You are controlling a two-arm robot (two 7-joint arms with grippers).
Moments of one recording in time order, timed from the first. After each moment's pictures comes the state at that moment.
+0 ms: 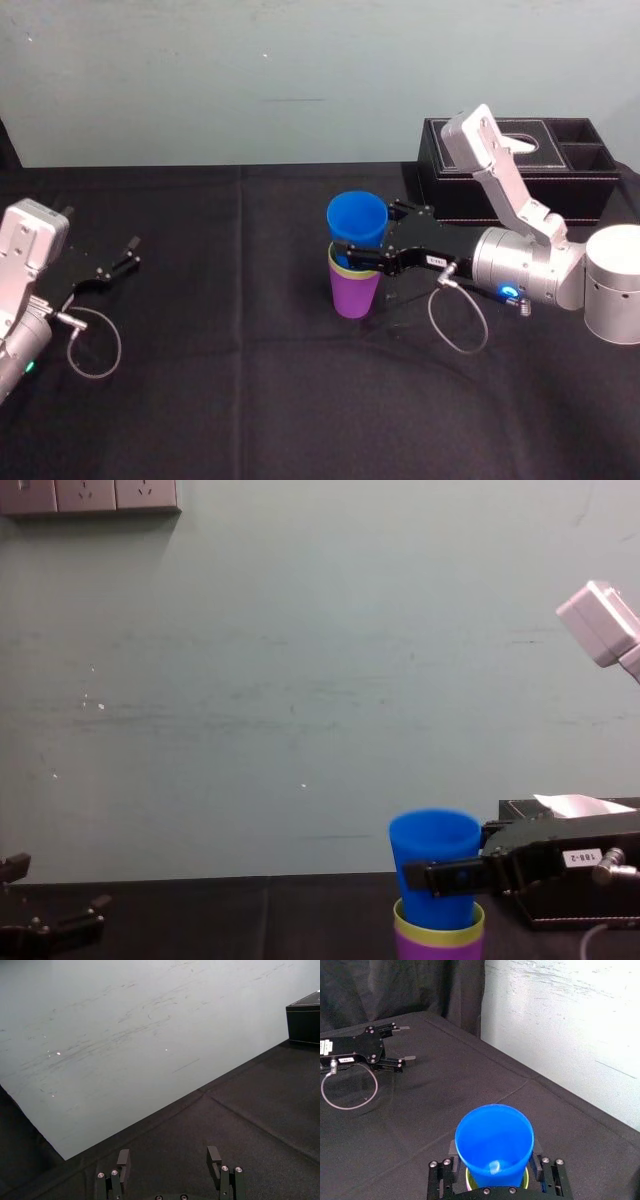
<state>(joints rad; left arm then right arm) -0.20 0.60 0.45 -1.41 -0.25 -0.12 0.03 0.45 0.52 -0.52 -1.46 0.42 0.27 0.52</state>
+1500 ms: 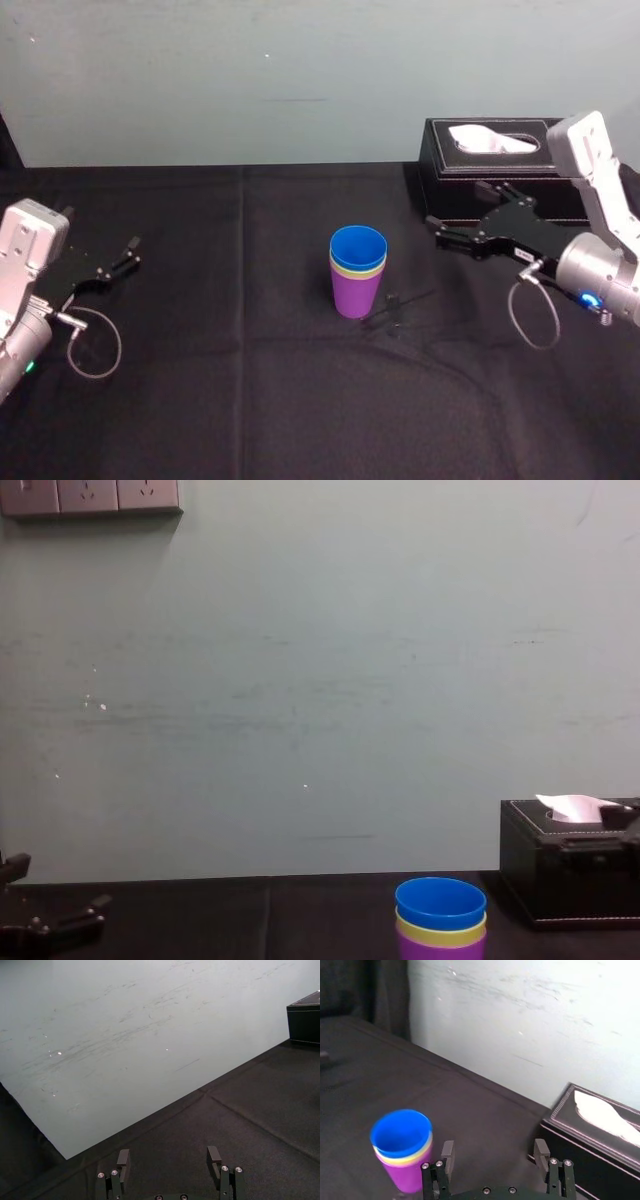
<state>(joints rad) -0.20 0.60 0.45 -1.41 -0.25 -0.12 0.03 0.28 0.58 -0.33 -1.52 0.38 0.19 0.38</state>
